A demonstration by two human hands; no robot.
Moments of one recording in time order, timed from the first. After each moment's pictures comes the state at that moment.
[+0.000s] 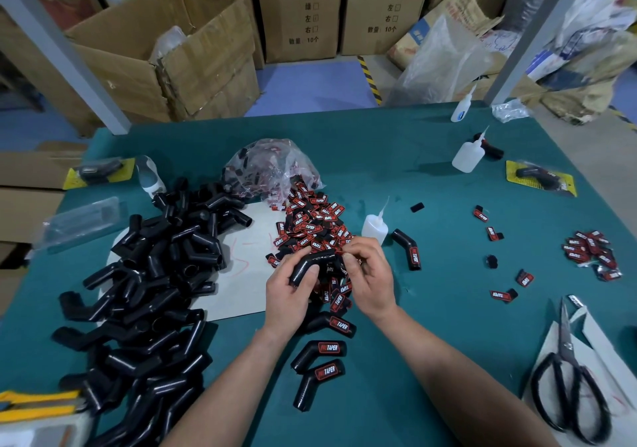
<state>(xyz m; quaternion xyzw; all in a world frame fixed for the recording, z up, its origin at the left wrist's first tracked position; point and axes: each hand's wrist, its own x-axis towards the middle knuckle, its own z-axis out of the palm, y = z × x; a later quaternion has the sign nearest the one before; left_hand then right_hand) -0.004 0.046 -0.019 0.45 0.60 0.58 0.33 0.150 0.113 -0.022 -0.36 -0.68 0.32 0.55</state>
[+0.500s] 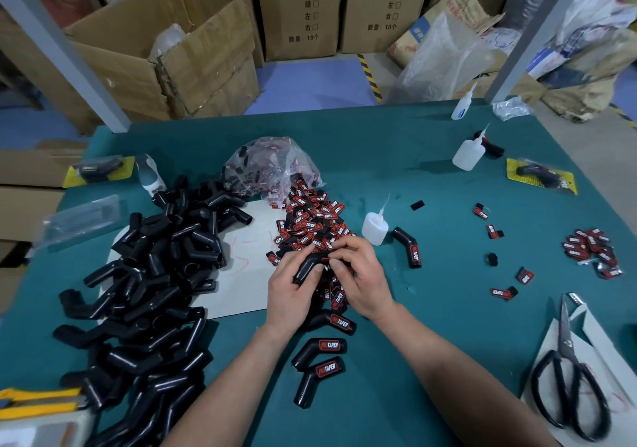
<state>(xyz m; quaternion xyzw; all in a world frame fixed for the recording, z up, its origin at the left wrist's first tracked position) -0.005 0.049 -0.025 0.50 0.61 0.53 0.31 0.149 0.110 -0.022 -0.35 -0.77 0.27 0.46</state>
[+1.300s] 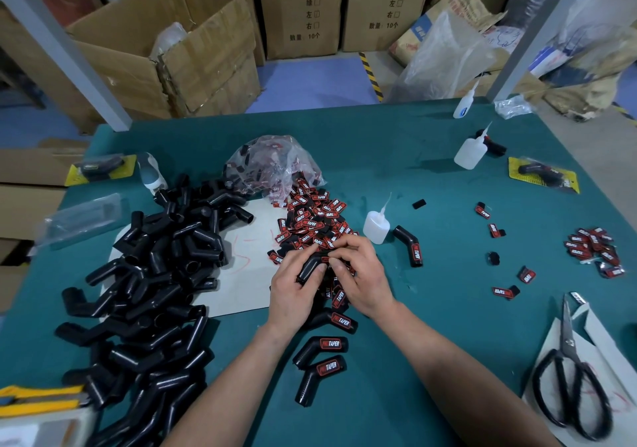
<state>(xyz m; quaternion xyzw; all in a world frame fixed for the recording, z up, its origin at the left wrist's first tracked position) -0.005 0.049 -0.025 0.52 0.62 0.51 0.29 0.147 0.108 -0.018 -0.36 -0.78 0.25 0.45</state>
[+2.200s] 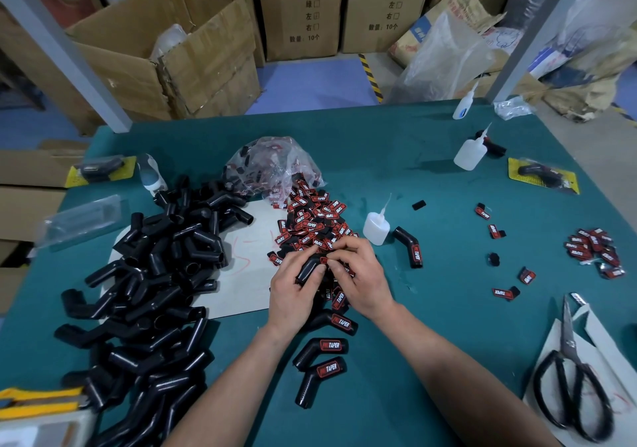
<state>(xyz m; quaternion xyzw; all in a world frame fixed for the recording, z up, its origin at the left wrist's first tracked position) -0.006 0.049 -0.027 0.52 0.62 0.52 0.29 0.147 0.108 -0.015 -0.37 -0.79 0.24 0.43</state>
